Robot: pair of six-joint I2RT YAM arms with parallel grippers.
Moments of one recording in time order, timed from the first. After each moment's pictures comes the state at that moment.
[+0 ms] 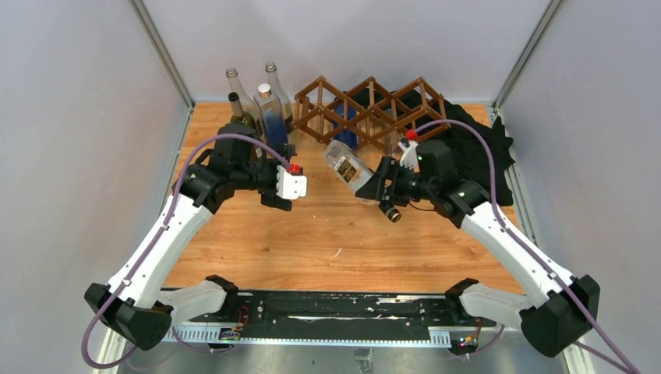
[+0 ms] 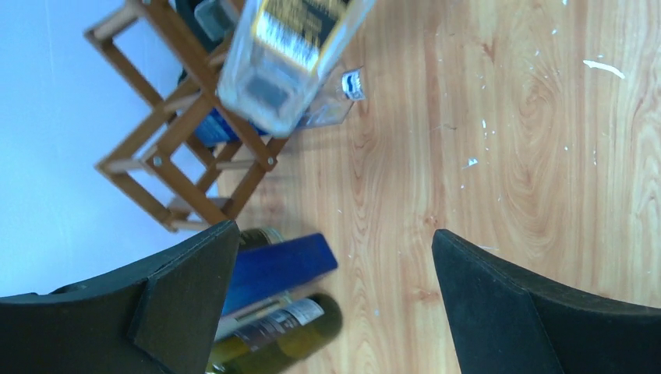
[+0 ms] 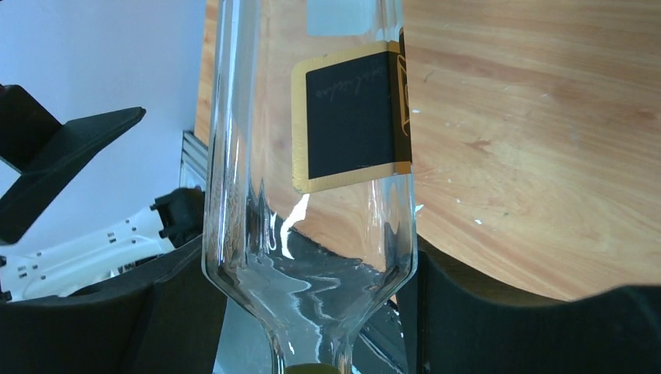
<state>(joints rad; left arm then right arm) -0.43 1.13 1.27 -0.83 0.54 1.19 0.50 1.06 0.97 -0.45 -0.44 0.70</state>
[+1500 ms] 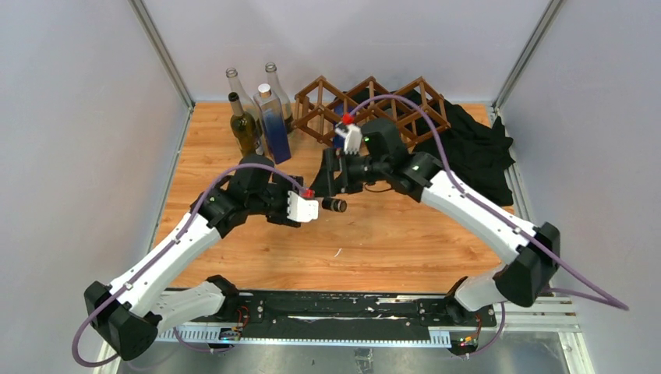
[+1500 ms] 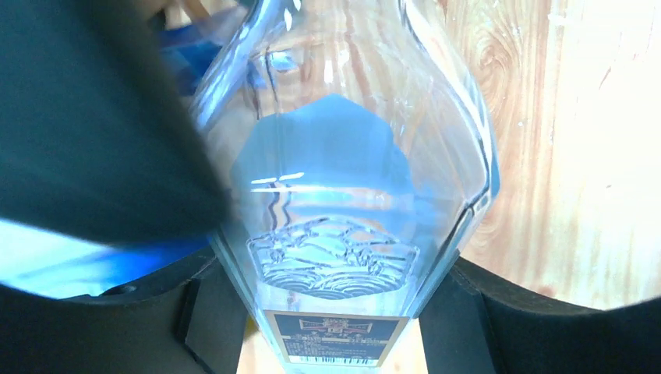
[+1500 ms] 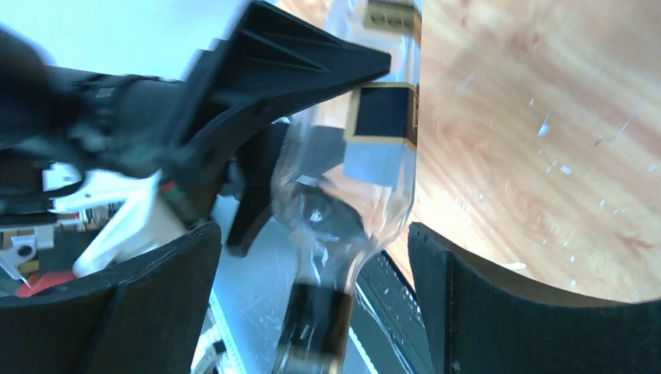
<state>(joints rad) -0.63 1.00 0.96 -0.68 0.27 1.16 0.81 1.47 1.38 -0.49 -0.51 0.61</state>
